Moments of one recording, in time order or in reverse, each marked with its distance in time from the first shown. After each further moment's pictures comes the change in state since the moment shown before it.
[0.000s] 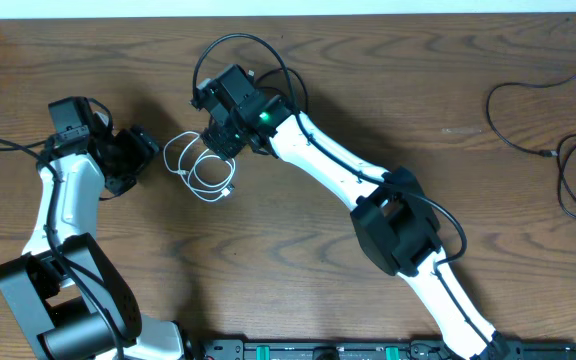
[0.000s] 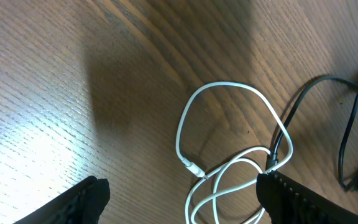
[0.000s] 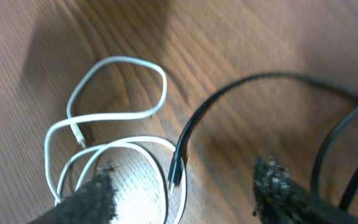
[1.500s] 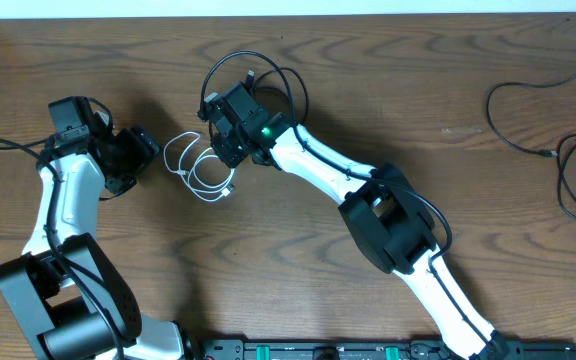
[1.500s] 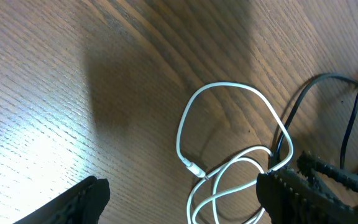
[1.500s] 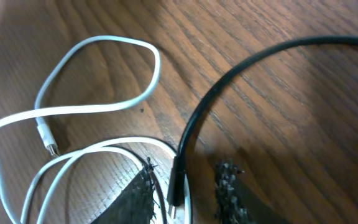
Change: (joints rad) left arm -0.001 0.000 0.000 0.001 0.001 0.016; right arm 0.000 0.034 -0.139 0.212 -0.036 0.060
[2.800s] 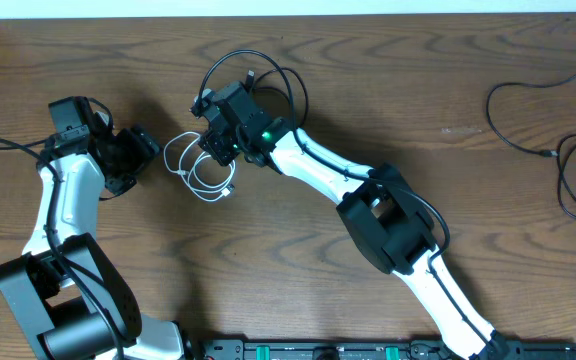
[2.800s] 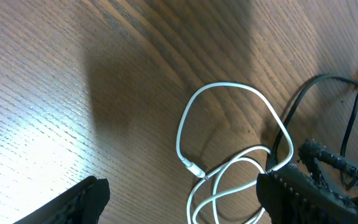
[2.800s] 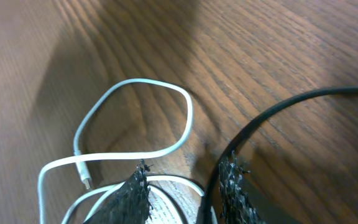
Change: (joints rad) left arm 0.000 0.000 0.000 0.000 0.000 -0.001; right arm 0.006 0.001 -0.037 0.166 -0.066 0.044
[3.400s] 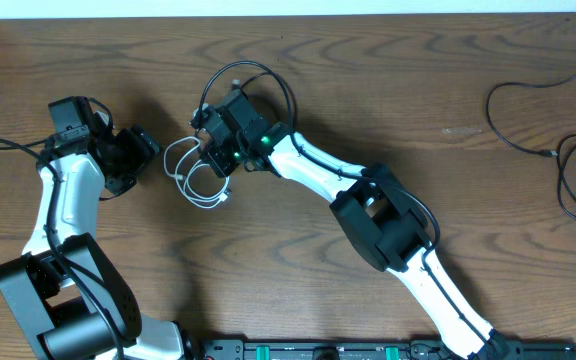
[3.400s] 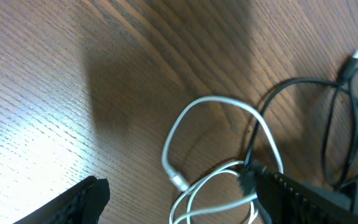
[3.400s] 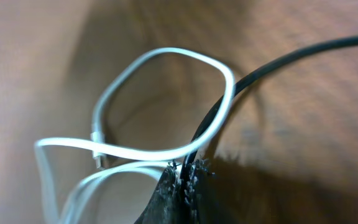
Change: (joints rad) left arm 0.000 0.000 0.000 0.000 0.000 0.000; right arm 0.000 0.048 0.000 -0.011 -0.190 0.025
